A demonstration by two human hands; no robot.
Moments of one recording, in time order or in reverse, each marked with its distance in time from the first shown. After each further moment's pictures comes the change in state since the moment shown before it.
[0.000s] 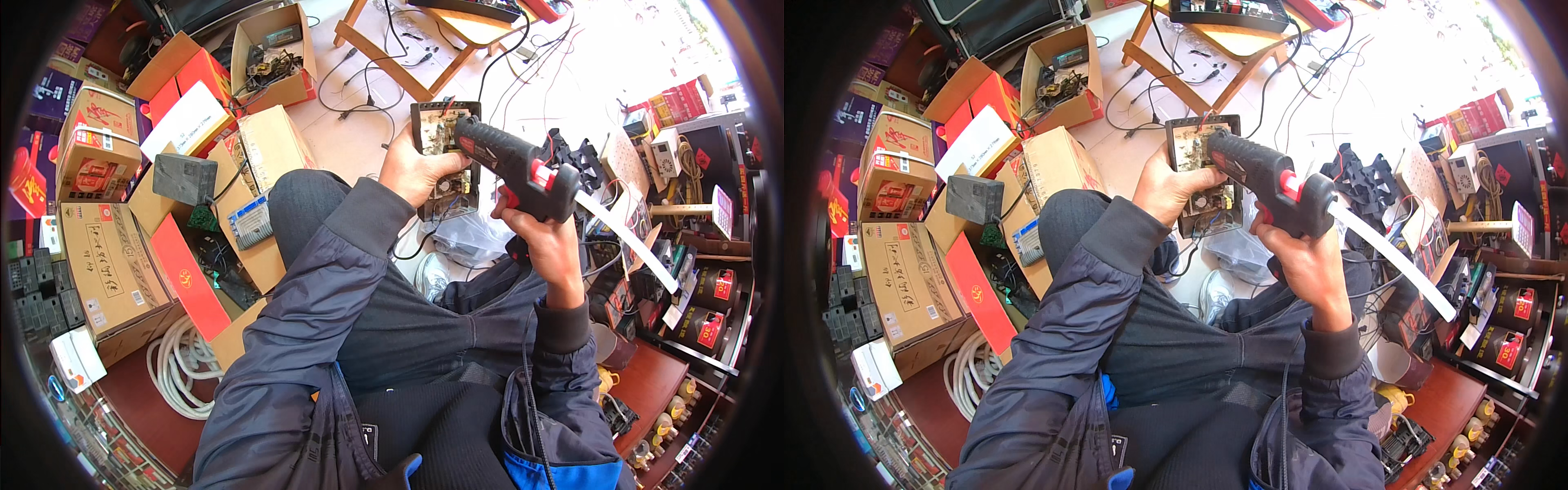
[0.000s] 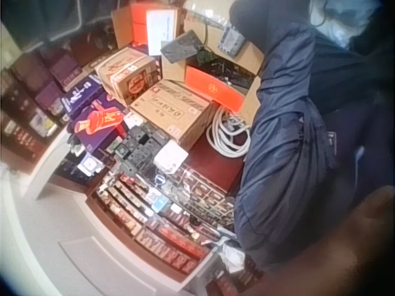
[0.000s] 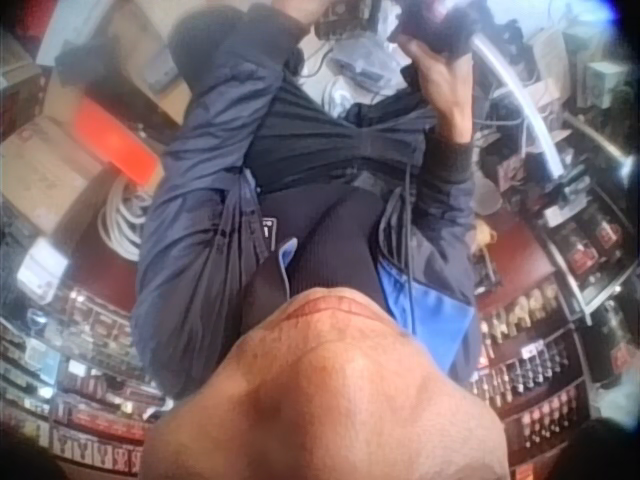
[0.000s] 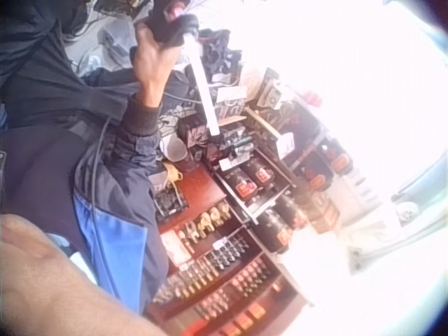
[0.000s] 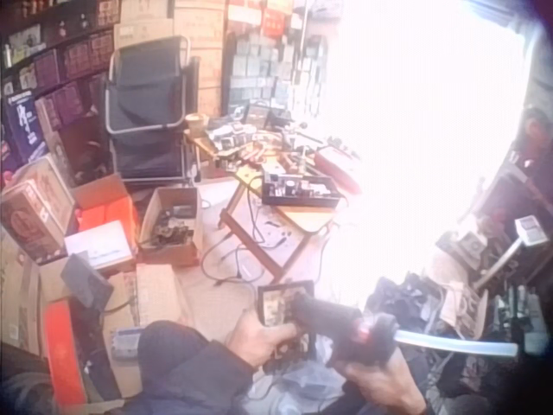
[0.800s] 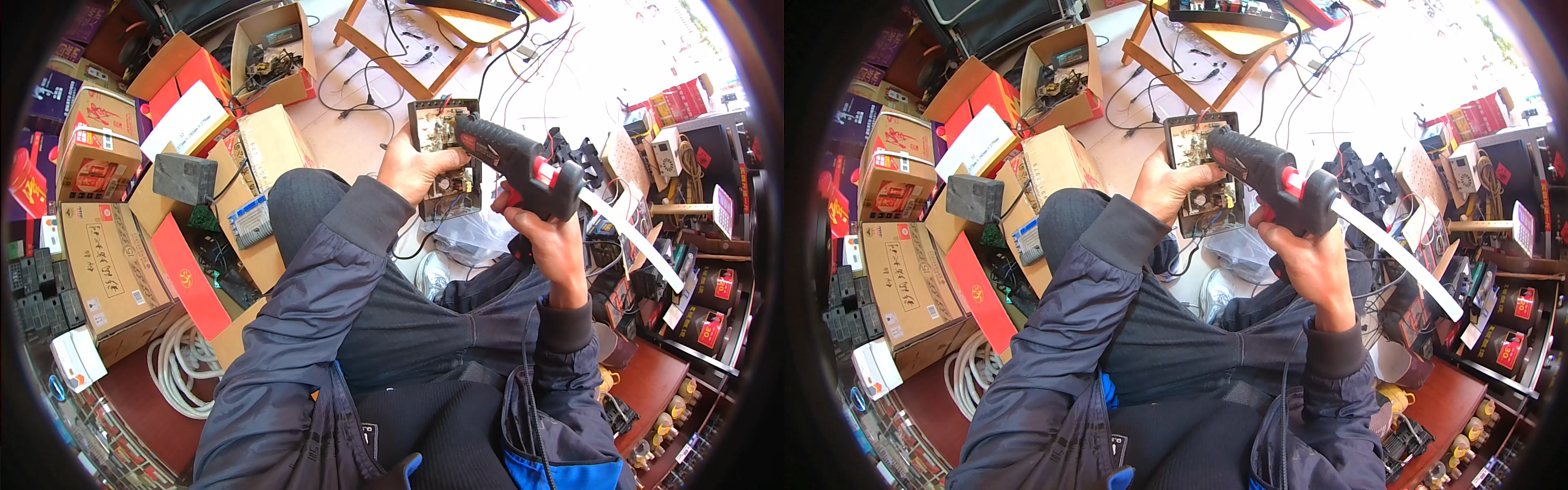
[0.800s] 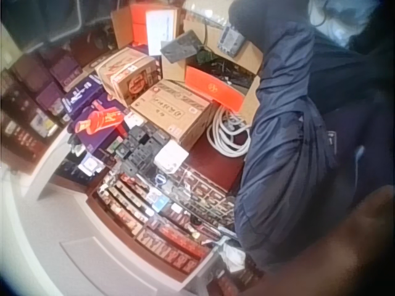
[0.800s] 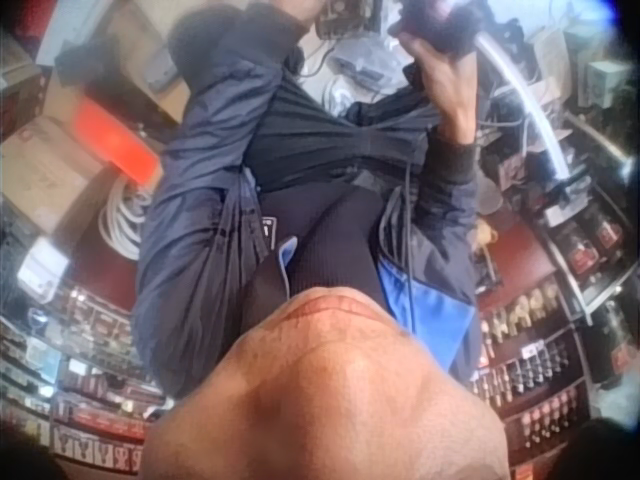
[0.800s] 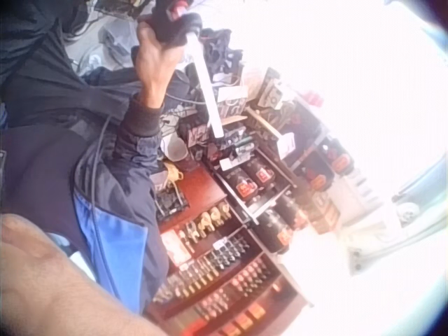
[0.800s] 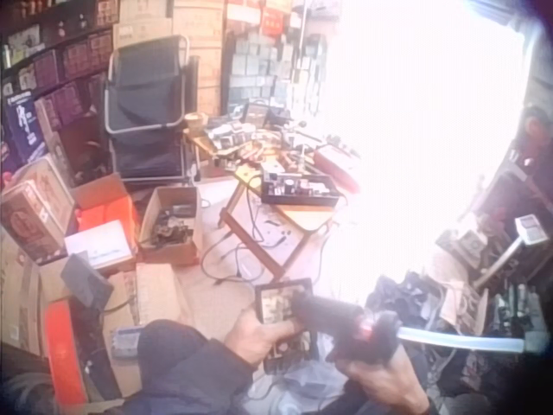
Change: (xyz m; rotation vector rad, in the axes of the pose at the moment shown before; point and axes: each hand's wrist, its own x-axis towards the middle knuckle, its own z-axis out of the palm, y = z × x) left_hand -0.001 0.001 -0.001 -0.034 0.021 -0.043; right_hand -0.002 -0.007 -0.001 -0.030 0.042 0.022
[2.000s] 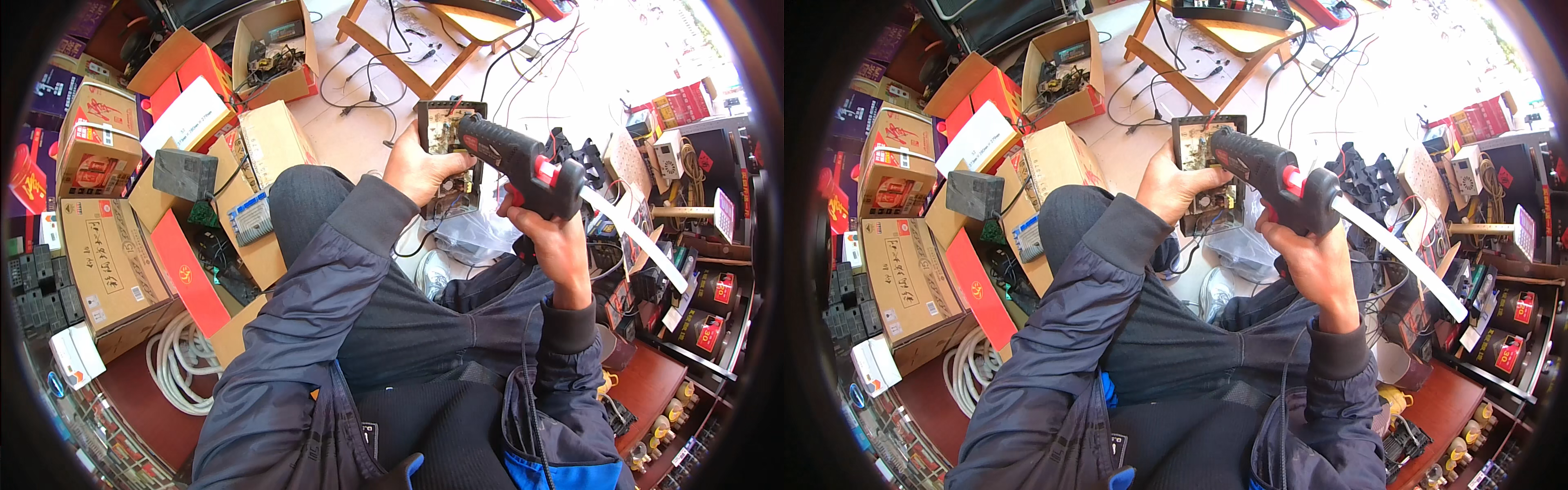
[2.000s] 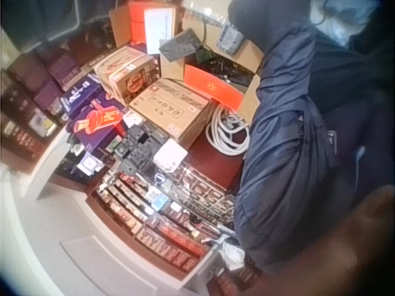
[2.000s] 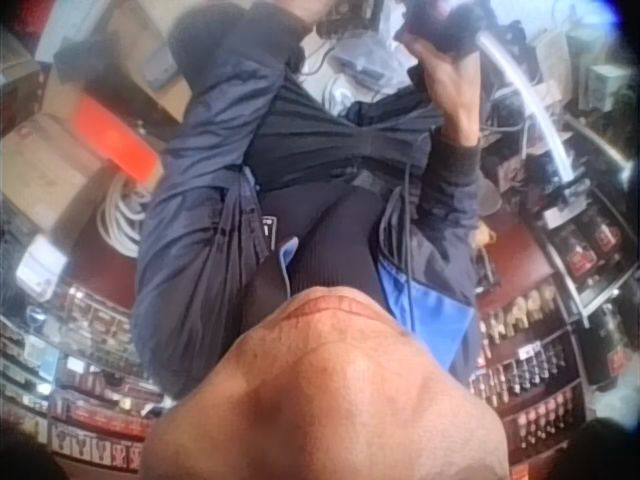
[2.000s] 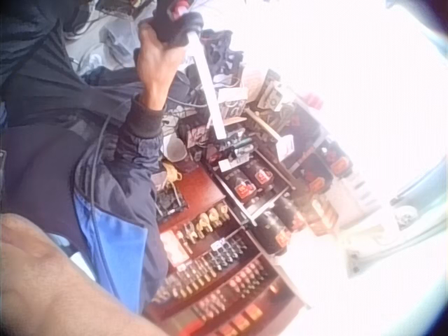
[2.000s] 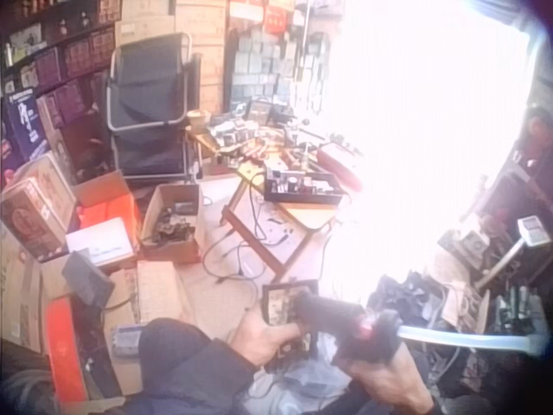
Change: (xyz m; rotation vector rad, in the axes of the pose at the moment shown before) left_hand 0.001 -0.005 0.003 0.138 -0.025 0.107; right_hand 0.003 0.000 -0.002 -0.055 -0.004 0.016
